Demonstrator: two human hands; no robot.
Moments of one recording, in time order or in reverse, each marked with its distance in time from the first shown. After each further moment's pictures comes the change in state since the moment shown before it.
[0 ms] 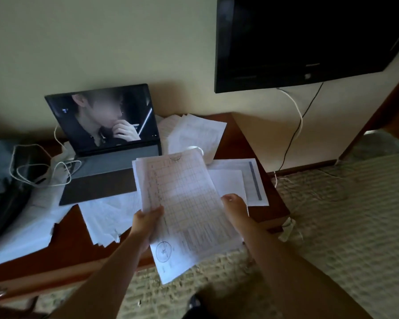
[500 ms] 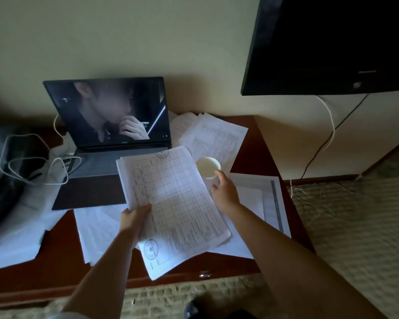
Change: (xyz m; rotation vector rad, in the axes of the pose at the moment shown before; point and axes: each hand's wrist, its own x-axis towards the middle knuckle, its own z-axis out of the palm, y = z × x) left_hand 0.101 0.026 -0.015 -0.072 0.127 -0.103; right_hand 0.091 -0.084 0.051 -0.301 -0.099 -0.280
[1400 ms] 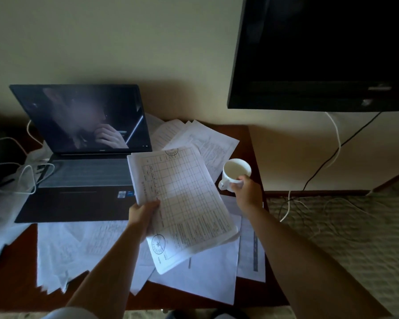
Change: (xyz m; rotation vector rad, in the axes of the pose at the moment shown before) left_hand 0.014 0.035 0.131 -0.065 -0.004 -0.052; right_hand 0.111 0.071 -0.106 -0.106 0.147 0.023
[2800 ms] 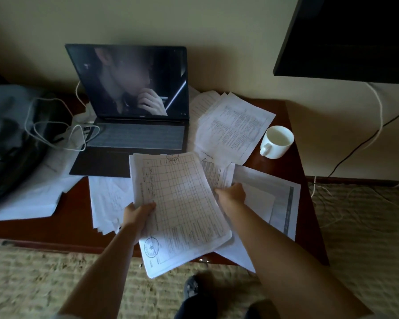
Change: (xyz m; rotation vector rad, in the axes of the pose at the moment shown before) left_hand -0.022 -0.071 -0.143 0.136 0.138 -0.003; right_hand -0.115 -0.042 0.129 0.315 -0.181 0.450
